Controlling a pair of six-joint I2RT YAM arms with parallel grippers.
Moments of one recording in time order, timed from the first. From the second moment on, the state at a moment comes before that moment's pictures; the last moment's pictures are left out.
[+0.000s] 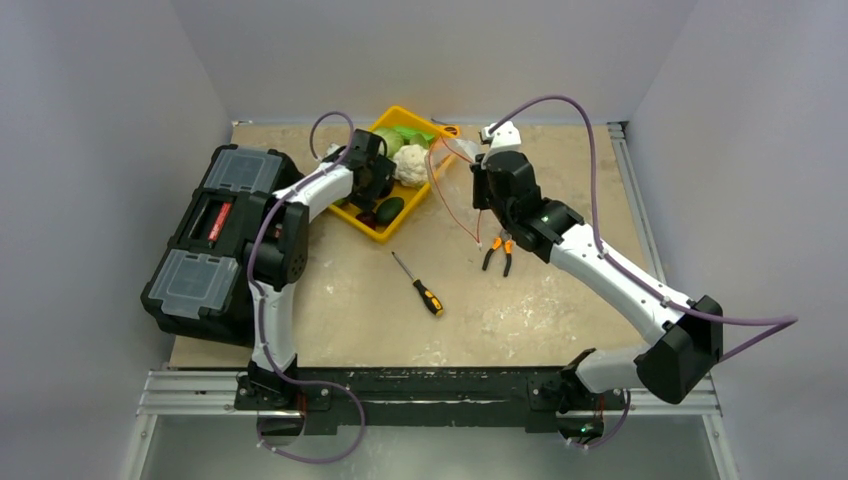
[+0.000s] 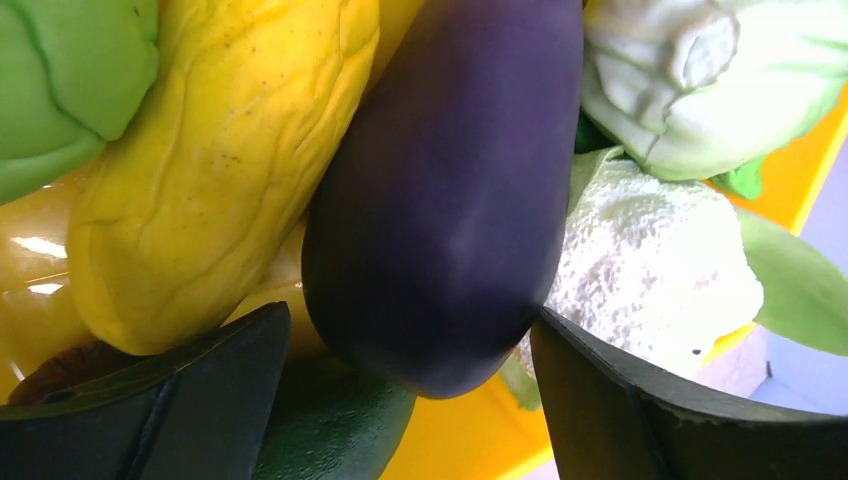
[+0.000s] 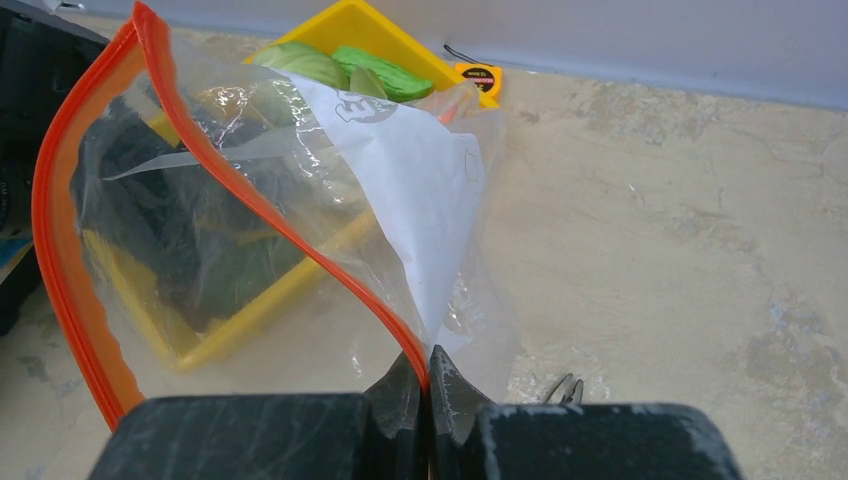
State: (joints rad) left arm -0.34 2.10 1.60 -0.47 -0.20 -1.33; right arm 0.66 1.35 1.22 -0.29 0.40 0.22
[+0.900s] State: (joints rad) left arm -0.30 2.14 1.62 -0.40 -0.19 -1.33; right arm 0.66 1.34 1.20 -0.28 0.37 0.23
